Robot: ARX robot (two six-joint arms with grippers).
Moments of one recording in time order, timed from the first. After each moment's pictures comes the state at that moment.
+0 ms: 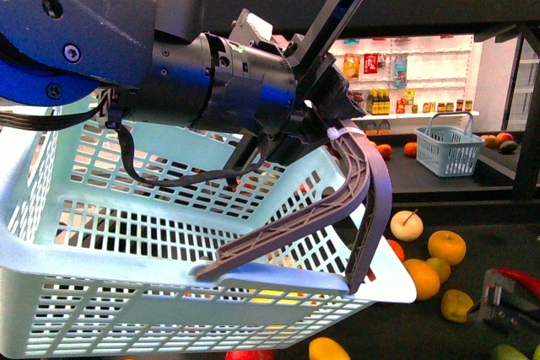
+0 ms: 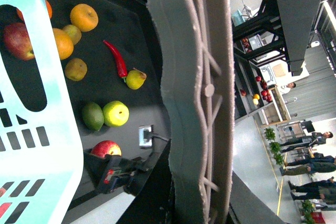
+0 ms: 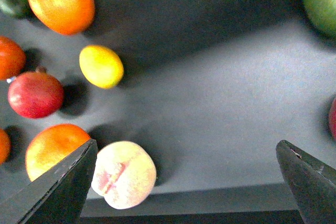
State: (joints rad) left arm -0.48 1.82 1.32 0.28 0.50 -0.81; right arm -0.09 2.16 0.91 0.49 -0.22 0.40
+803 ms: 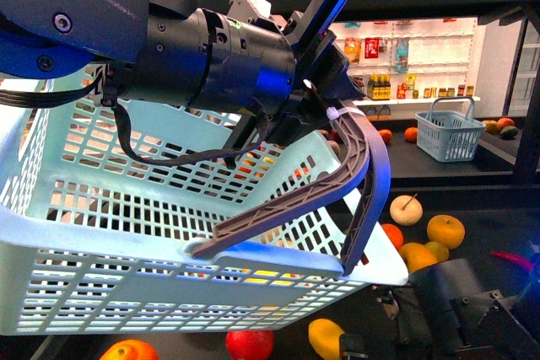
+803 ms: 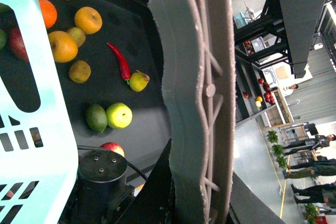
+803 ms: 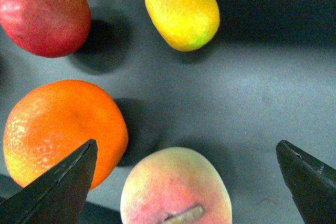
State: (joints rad) left arm -0.48 1.82 1.32 0.28 0.49 -0.80; right arm 0.19 2.50 1.24 0.47 -0.15 0.24
